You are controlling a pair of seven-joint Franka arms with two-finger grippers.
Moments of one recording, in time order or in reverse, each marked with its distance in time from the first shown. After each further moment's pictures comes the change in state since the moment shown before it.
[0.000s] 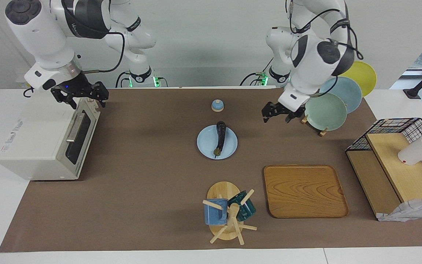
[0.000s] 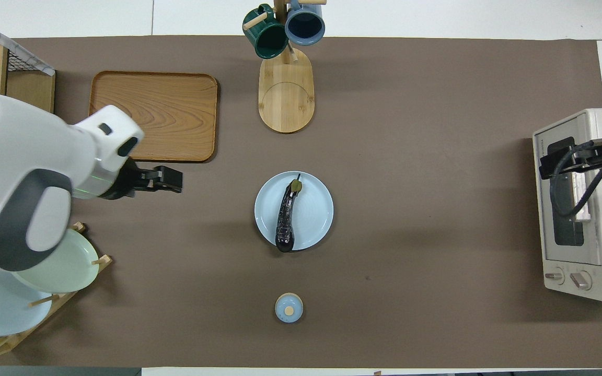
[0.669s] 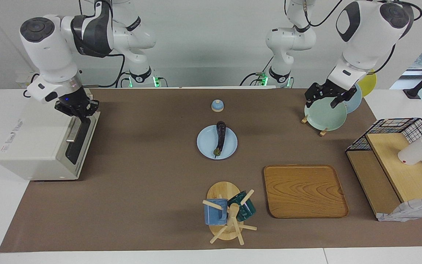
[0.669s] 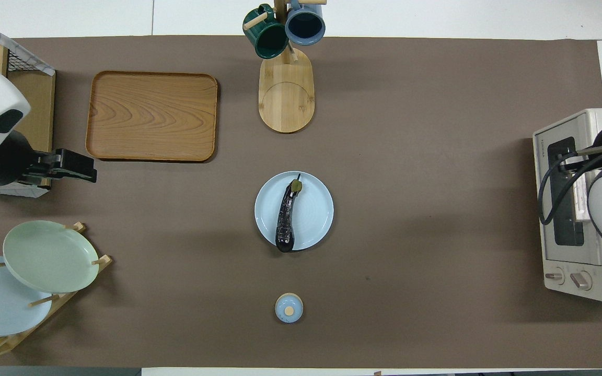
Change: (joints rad) left arm 0.119 0.000 0.001 0.268 0.110 -0.308 0.096; right arm -0.037 -0.031 -0.009 -0.197 -0.116 0.247 -0.011
